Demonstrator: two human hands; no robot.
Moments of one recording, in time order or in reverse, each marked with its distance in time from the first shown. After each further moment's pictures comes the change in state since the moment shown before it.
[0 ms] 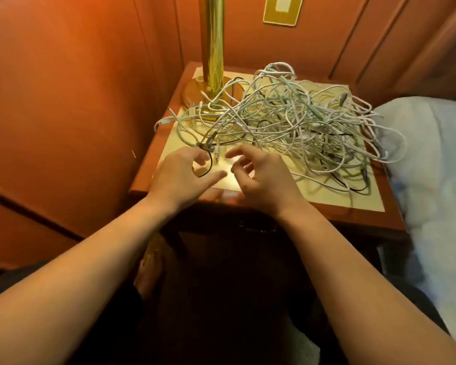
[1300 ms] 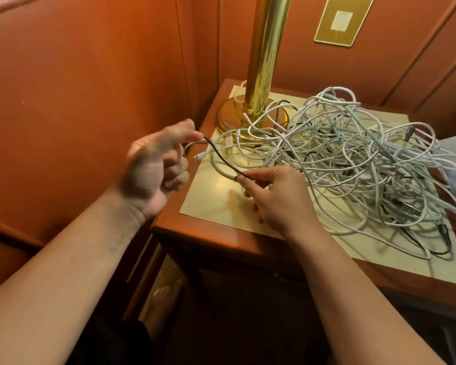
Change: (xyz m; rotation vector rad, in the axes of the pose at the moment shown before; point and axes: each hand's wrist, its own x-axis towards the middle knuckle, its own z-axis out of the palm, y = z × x) left_hand 0.038 -0.039 -0.075 -1.198 0.057 -0.364; right_hand 0.069 0.003 0.058 0.260 -0.008 0.230
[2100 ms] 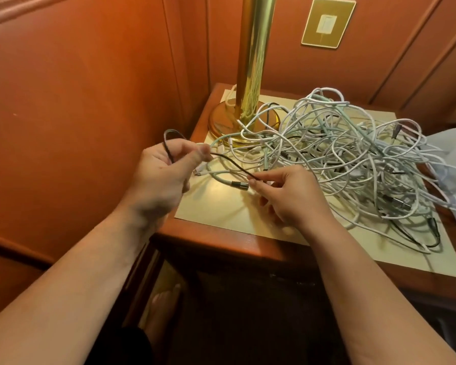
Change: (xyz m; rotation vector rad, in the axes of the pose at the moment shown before) left_hand -0.008 -0.008 0.021 0.295 -0.016 0.191; right_hand 0.004 0.009 -0.029 -0.013 -0.030 0.132
